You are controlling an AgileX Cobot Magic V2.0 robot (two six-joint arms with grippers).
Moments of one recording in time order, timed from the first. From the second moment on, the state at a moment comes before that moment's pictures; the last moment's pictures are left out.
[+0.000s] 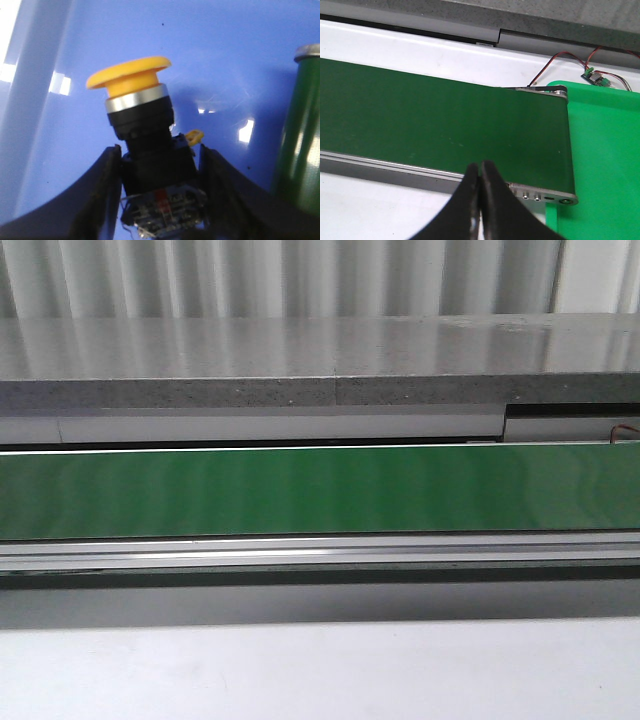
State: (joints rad) left arm 0.25 1.75 -1.08 0.43 0.55 -0.24; right arm -0.14 0.55 -0.56 0.28 0.58 -0.39
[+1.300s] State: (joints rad) left arm 0.31 1.84 -1.08 0.34 0.53 -0.24; right arm -0.14 0.55 -0.56 0.28 0.58 -0.39
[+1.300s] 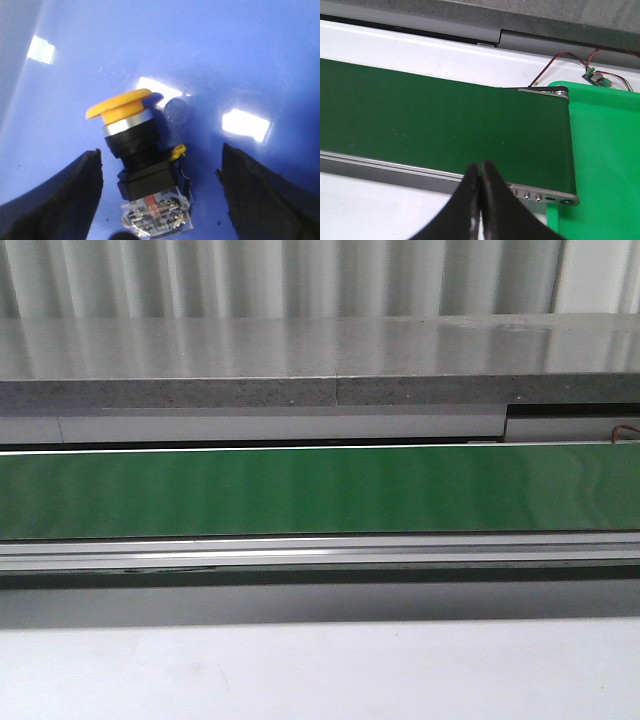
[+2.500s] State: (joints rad) left arm -0.15 0.63 -0.64 0.21 0.40 -0.24; right arm -0.14 0.55 -0.56 0.29 0.58 -0.39
